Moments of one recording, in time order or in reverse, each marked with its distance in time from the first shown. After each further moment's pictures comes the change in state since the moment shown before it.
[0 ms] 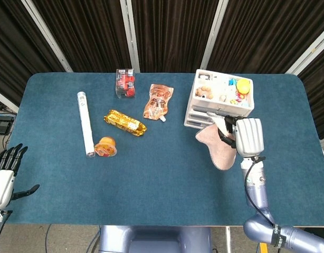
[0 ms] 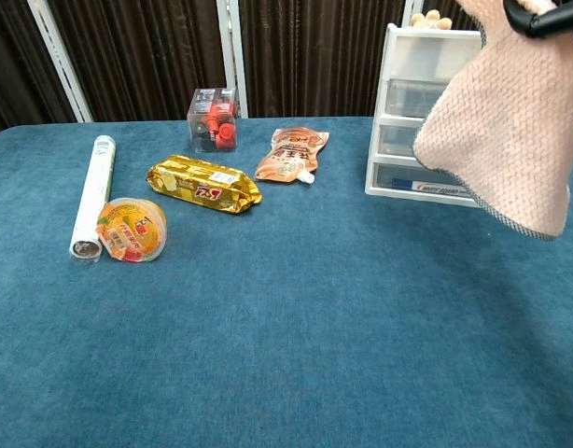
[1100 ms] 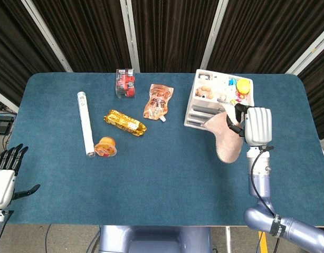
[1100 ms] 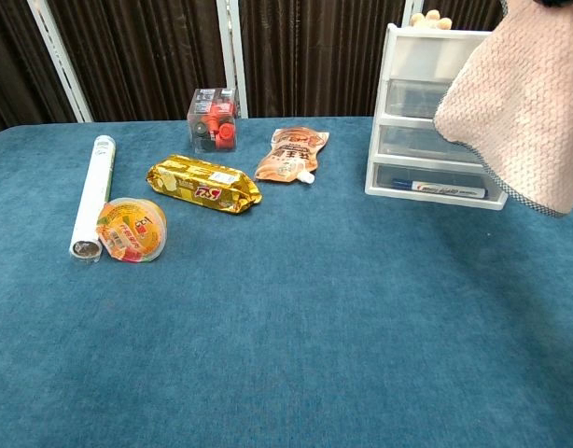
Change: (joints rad) left arm -0.001 -0.008 -0.002 -0.009 -0.015 -0.007 0.021; right arm 0.056 0.010 0.040 0.062 0.124 0.008 0.064
